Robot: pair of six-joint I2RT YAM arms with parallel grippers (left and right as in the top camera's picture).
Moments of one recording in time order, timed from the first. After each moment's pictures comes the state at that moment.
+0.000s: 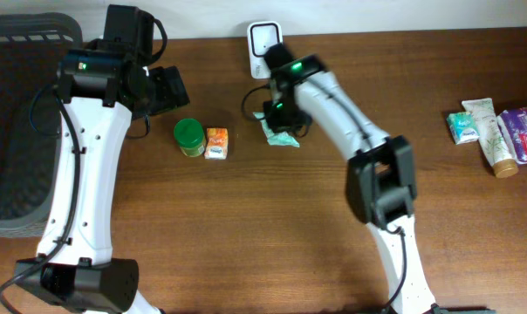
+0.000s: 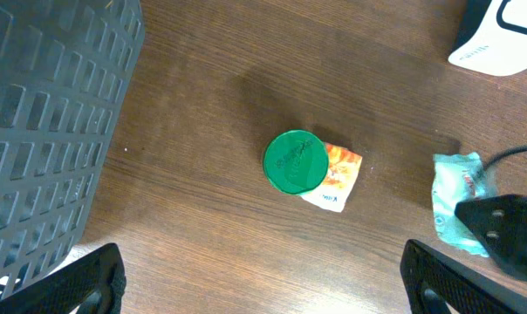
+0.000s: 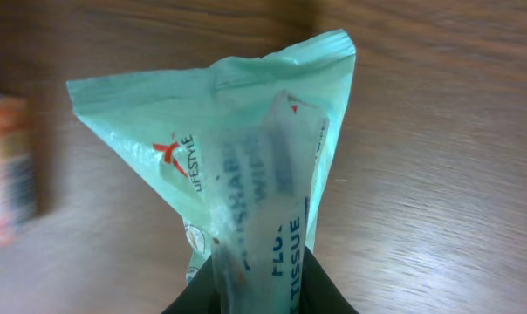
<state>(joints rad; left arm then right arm) -0.14 1.79 2.05 -1.40 -0.17 -0.45 0.40 2.43 2.21 -1.21 -0.20 0.25</state>
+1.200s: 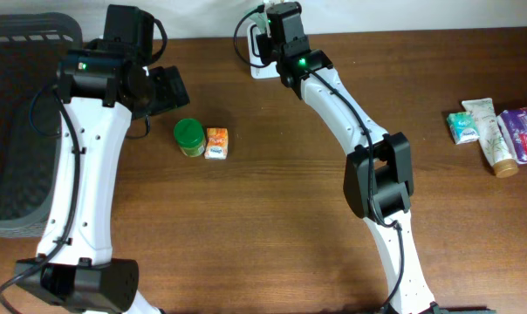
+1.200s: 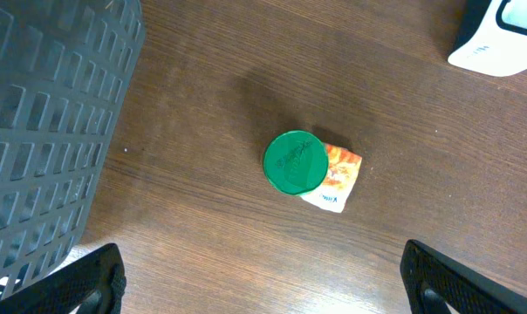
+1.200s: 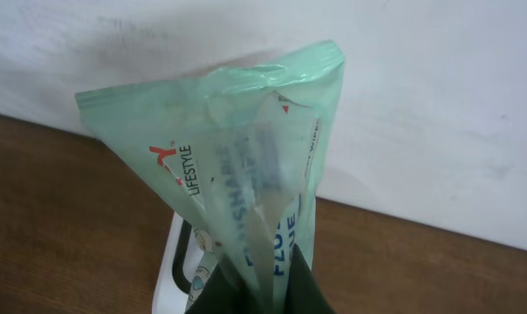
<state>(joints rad) -0.14 1.79 2.05 -1.40 -0.17 -0.45 0.39 2.50 2.29 -0.31 0.17 0.01</state>
